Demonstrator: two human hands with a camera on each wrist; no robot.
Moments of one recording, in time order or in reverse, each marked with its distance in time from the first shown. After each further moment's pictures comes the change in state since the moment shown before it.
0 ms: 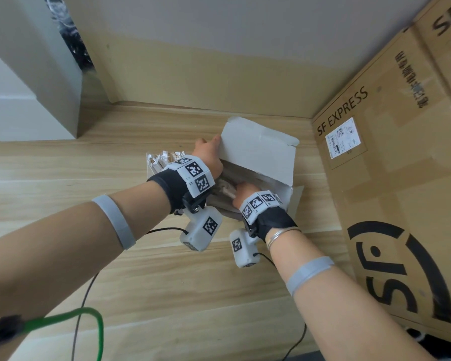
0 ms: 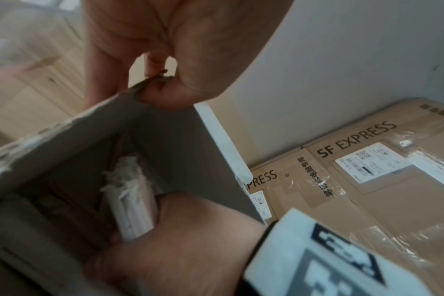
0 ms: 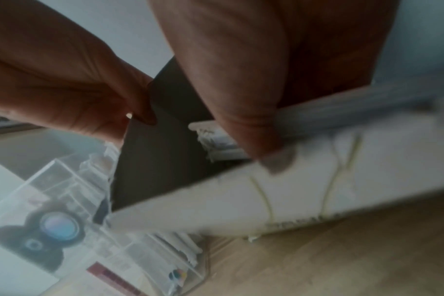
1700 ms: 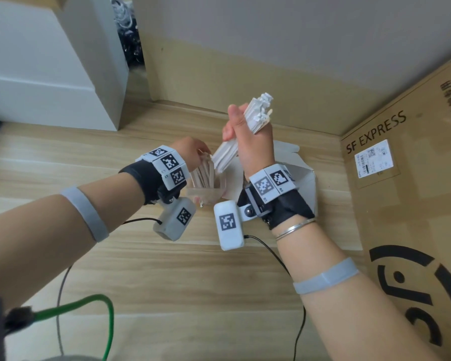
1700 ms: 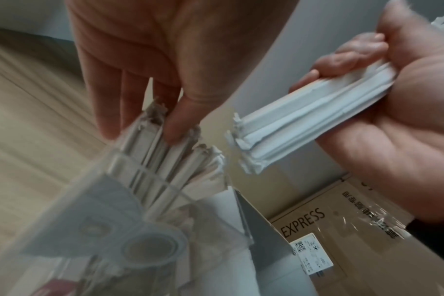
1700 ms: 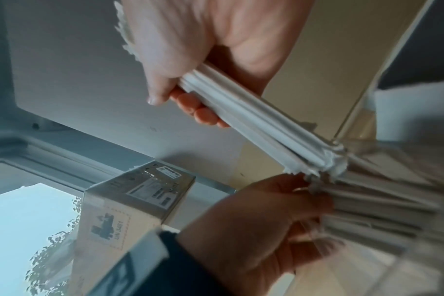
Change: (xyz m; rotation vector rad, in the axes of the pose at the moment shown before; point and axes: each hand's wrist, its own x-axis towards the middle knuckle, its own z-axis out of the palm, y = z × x) left_hand -0.002 -0.090 -0.059 0.105 0.091 0.031; right_hand -0.045 -0.107 -0.067 1.237 0.527 -0.699
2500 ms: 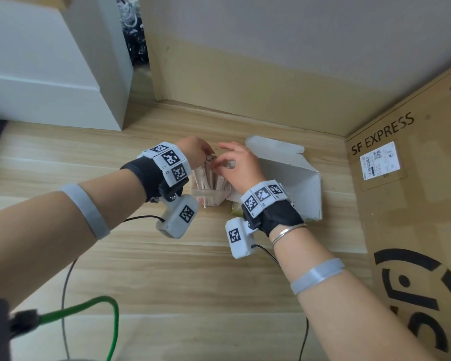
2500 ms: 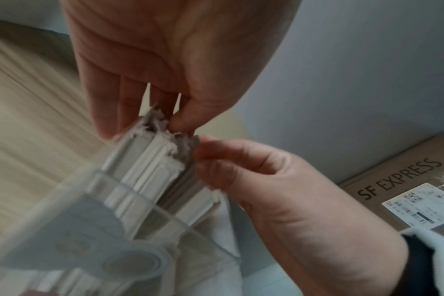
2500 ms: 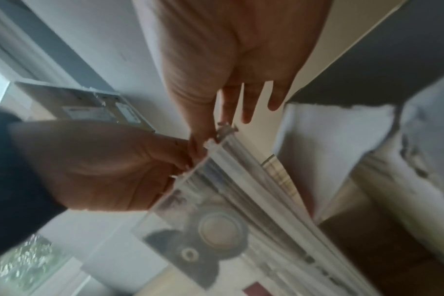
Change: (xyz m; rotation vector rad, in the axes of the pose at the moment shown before) left_hand 0.005 0.004 -0.007 0.023 -0.063 -0.040; right_hand -0.007 0.061 -0.006 -0.674 -0.322 0.147
